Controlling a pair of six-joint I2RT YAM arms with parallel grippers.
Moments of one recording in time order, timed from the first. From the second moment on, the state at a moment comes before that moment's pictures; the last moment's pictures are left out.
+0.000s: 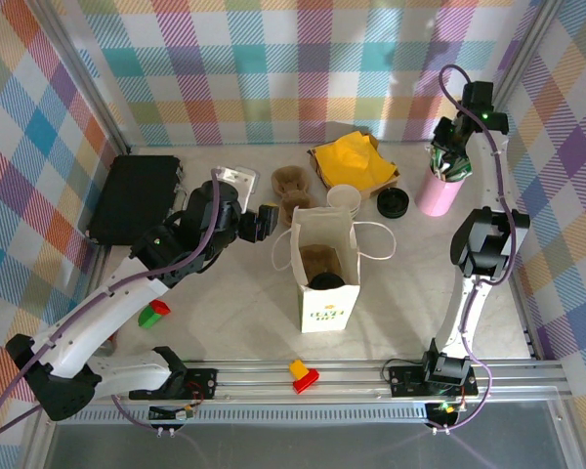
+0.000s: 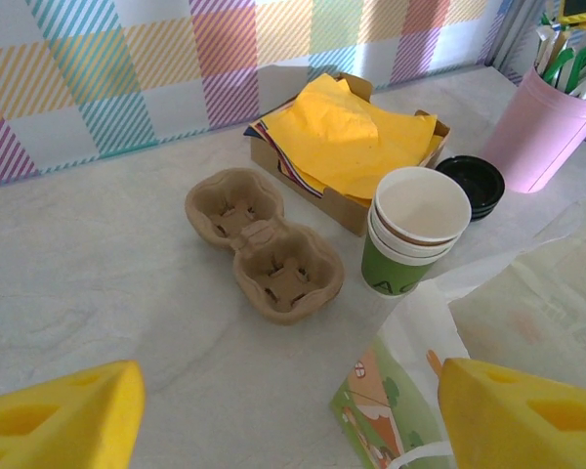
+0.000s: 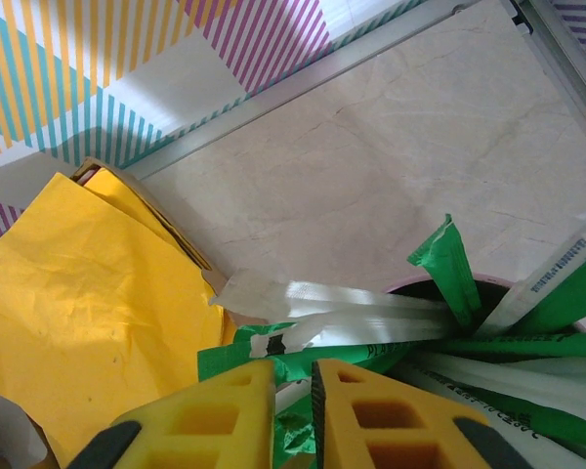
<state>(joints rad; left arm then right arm) -0.76 1.15 1.29 -0.63 -0.30 -0.21 -0.13 2.15 2.26 -0.99 -0.08 0.33</state>
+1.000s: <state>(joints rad) -0.76 1.13 1.30 -0.68 -0.27 -0.30 -0.13 1.91 2.25 -1.03 -0.13 0.33</state>
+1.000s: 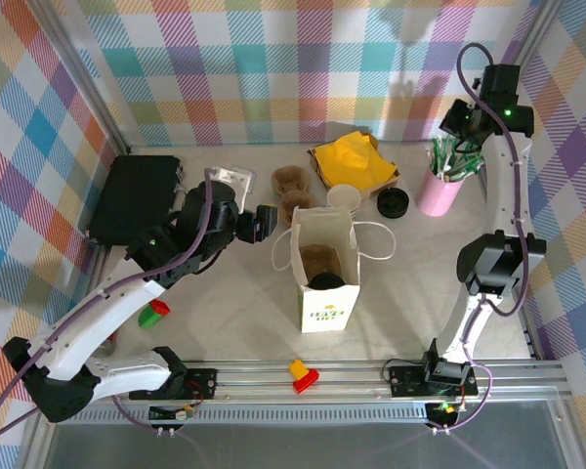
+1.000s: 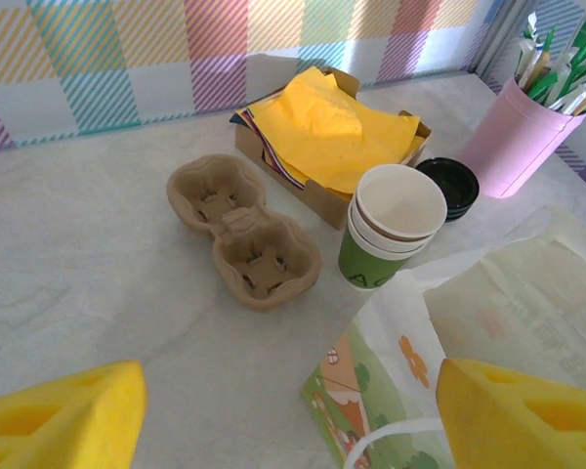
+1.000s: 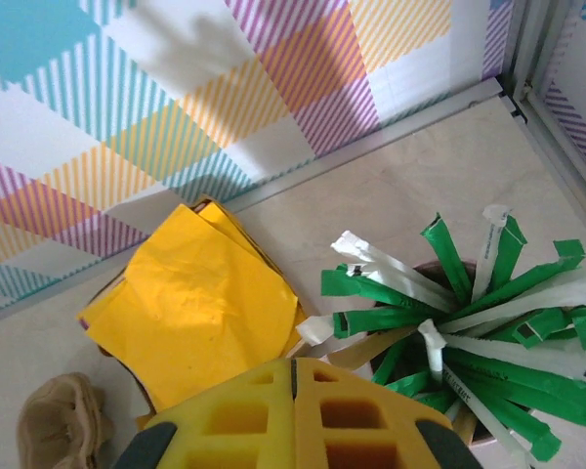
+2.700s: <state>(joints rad) -0.76 0.87 1.16 -0.85 -0.28 -0.61 0.42 1.22 1.81 -1.04 -0.68 0.51</state>
